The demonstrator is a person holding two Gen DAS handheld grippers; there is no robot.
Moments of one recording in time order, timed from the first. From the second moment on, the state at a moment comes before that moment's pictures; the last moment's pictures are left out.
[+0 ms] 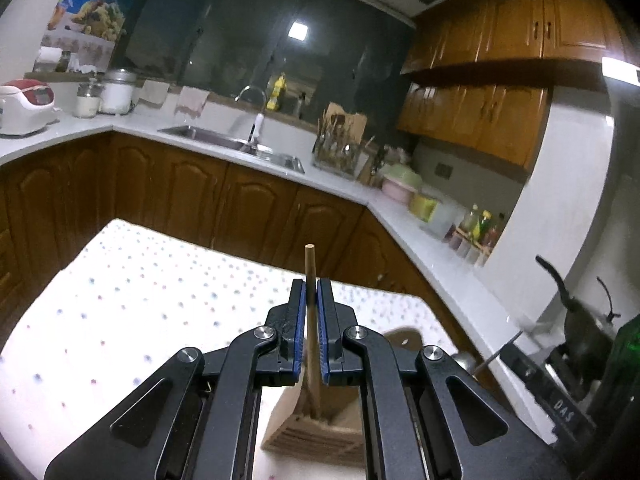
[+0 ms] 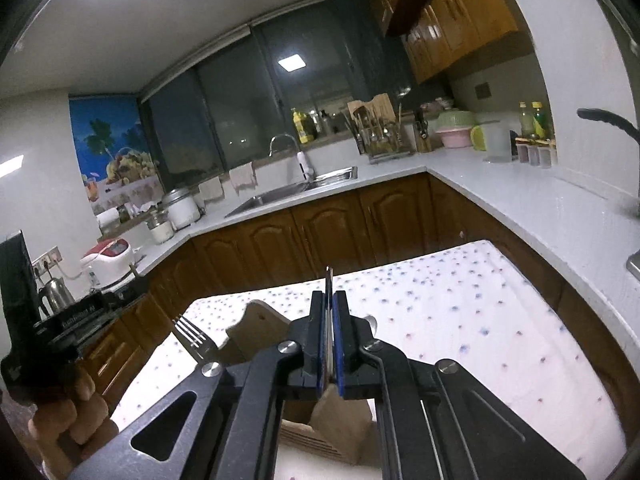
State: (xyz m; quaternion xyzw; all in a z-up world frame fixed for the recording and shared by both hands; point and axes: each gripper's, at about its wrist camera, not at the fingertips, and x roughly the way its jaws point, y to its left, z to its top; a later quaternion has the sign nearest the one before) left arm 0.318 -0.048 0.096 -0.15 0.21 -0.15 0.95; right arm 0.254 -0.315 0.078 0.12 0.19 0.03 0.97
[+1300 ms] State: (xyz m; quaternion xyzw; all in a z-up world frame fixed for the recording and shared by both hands) left arm 0.199 0.020 0.067 -0.19 0.27 -0.11 0.94; right arm 0.153 -0.331 0.077 0.19 0.19 0.06 0.96
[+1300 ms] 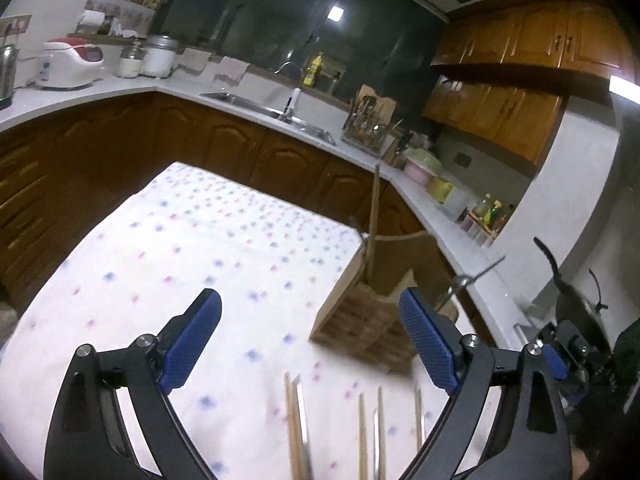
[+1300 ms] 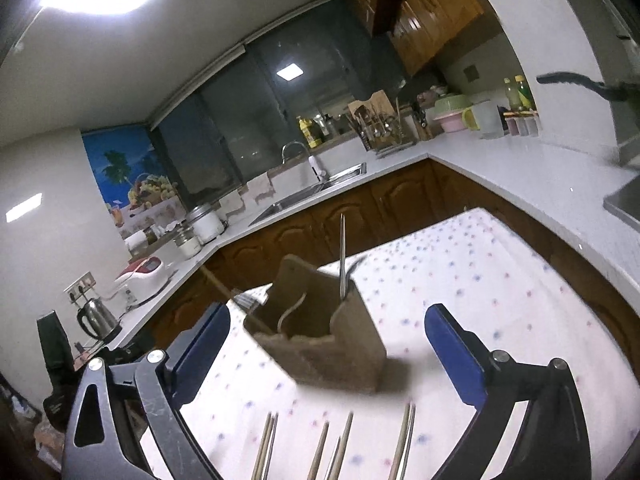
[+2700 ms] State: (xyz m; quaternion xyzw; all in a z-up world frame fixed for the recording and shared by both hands) left arm 0.162 -0.009 -0.021 -0.08 0.41 -0.08 0.90; right arm 0.091 -0.312 -0.015 0.15 0.32 0.04 0.94
